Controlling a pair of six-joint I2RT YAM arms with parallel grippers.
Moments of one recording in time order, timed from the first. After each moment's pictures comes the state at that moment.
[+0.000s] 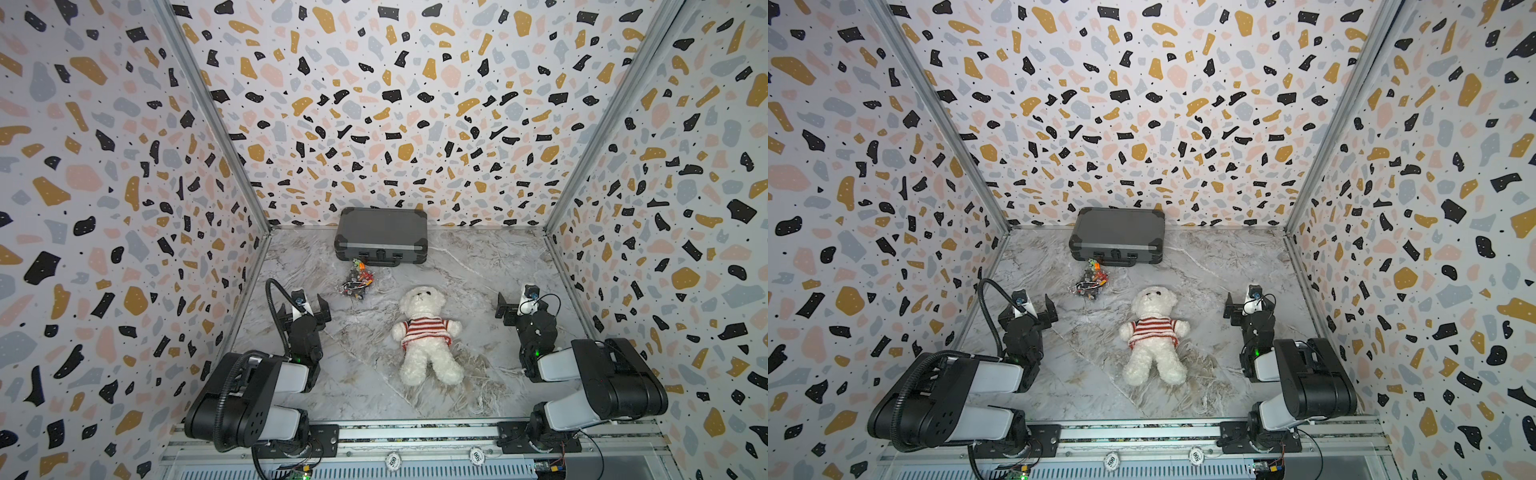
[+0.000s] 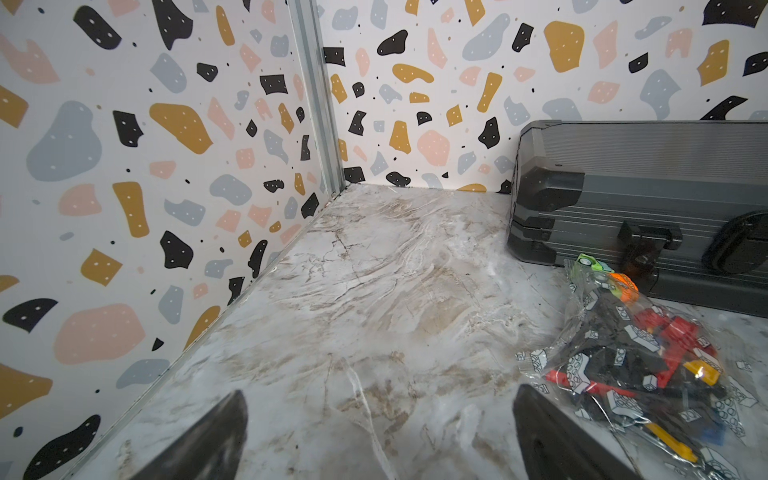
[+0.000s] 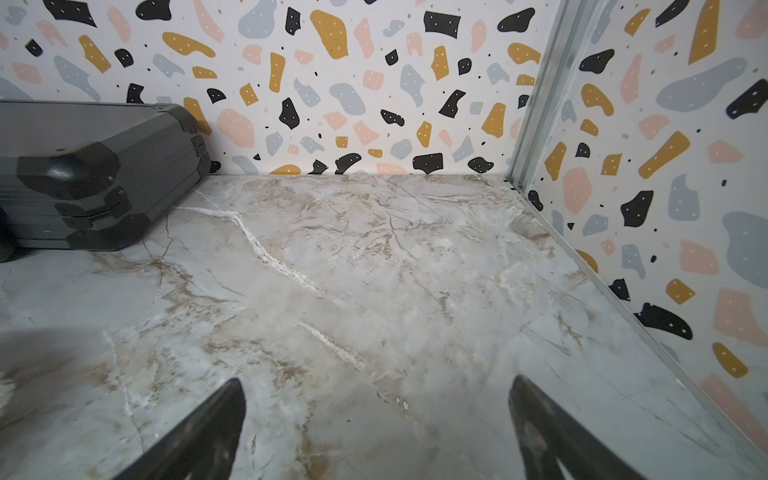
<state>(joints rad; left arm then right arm) -0.16 1.40 0.14 1.09 -0.50 0.00 0.06 1.49 0.18 1.14 0.09 -0.02</state>
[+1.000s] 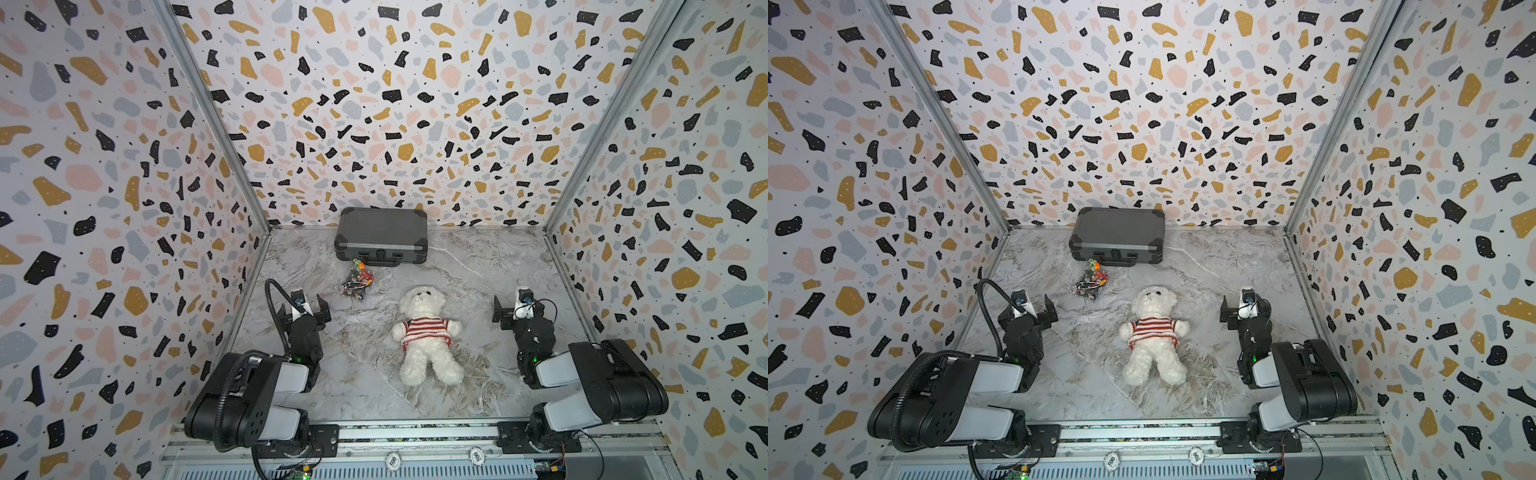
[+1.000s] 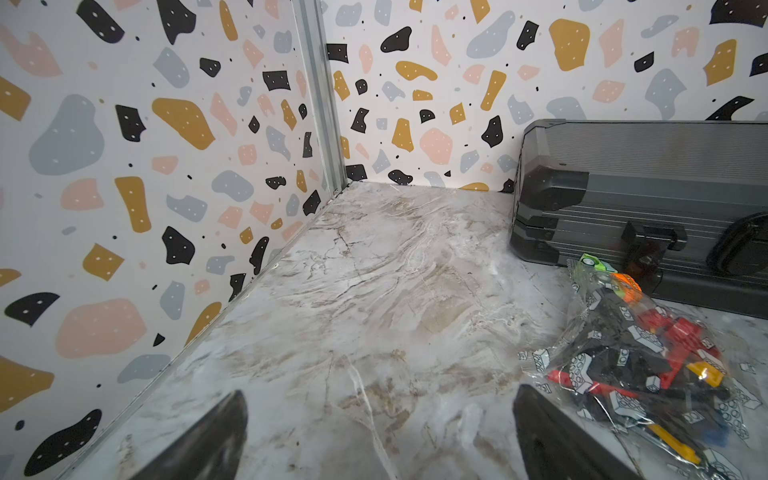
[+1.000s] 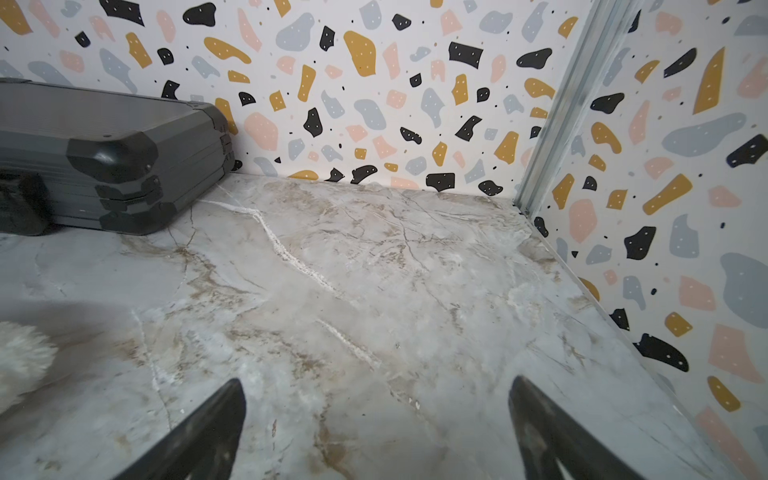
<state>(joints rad) -0.16 1.40 0.14 1.08 -0.51 -0.01 0.10 1.48 0.13 1.22 0.09 -0.08</state>
